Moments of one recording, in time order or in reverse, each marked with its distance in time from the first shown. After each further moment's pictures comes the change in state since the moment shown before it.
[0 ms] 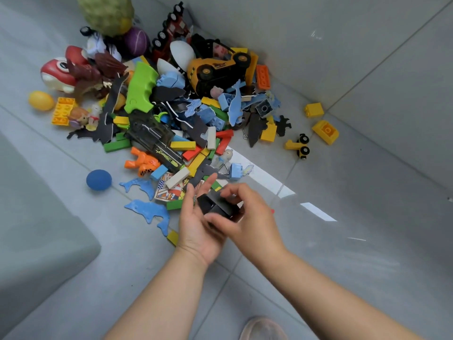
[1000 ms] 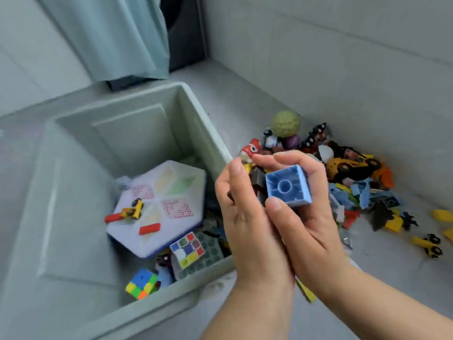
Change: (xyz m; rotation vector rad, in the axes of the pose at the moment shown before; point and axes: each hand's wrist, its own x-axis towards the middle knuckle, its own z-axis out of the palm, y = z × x) left_hand -0.230 0.155 0.080 0.227 0.319 0.973; right_hand -0.069 -0.255 0.065 0.536 -0.228 -0.767
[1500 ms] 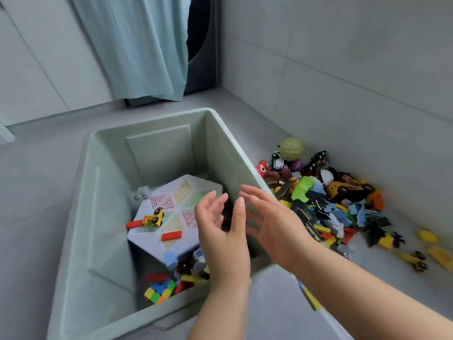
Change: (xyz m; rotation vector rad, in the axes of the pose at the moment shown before) left_hand 0.027 0.032 -0.095 0.330 0.041 0.289; right_hand 0.022 0.013 0.071 0.435 0.022 0.818
